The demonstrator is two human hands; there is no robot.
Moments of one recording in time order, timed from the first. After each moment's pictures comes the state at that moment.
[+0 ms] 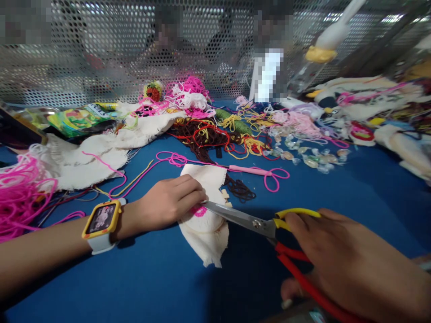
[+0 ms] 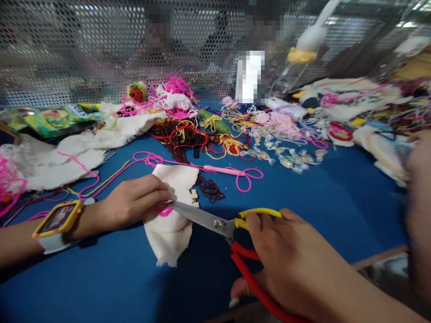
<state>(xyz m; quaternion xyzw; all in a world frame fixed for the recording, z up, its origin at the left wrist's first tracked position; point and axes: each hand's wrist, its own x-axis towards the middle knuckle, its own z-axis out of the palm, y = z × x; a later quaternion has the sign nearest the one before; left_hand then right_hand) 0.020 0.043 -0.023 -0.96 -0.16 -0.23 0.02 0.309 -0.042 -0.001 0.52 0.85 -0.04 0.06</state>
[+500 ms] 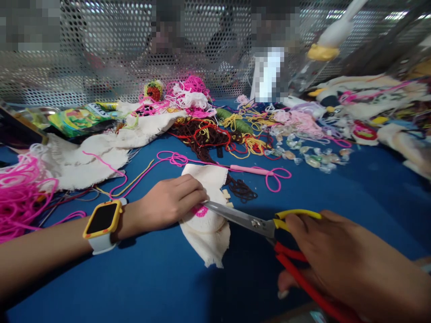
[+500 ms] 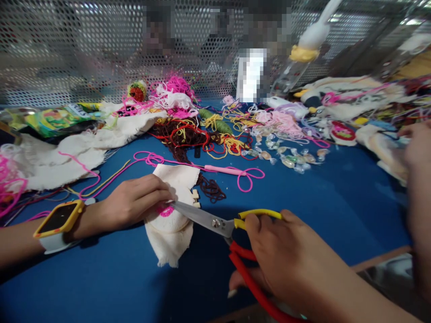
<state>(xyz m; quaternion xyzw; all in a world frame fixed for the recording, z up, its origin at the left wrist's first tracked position) 0.019 0.043 -0.023 -0.96 -0.17 -0.22 0.04 0.304 -0.039 0.001 0.45 0.88 0.07 0.12</state>
